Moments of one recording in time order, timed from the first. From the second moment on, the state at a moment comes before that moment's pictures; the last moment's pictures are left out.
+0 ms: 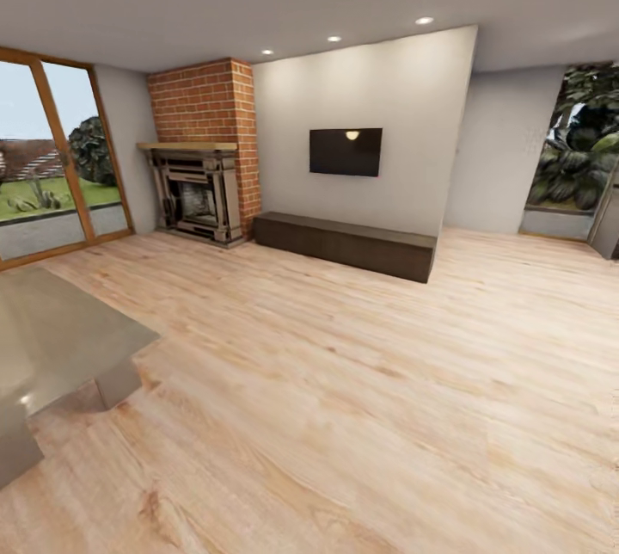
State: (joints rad) left arm 0.00 0.01 0.01 -0.47 0.01 -0.24 0.11; right arm -0.01 0.02 0.00 -0.61 0.00 -0.29 -0.04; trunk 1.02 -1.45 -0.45
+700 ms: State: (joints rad) left arm 0.00 0.01 0.01 -0.47 0.01 -0.24 0.11; right arm -0.01 0.02 0.00 -0.61 0.00 -0.29 -0.04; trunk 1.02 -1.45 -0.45
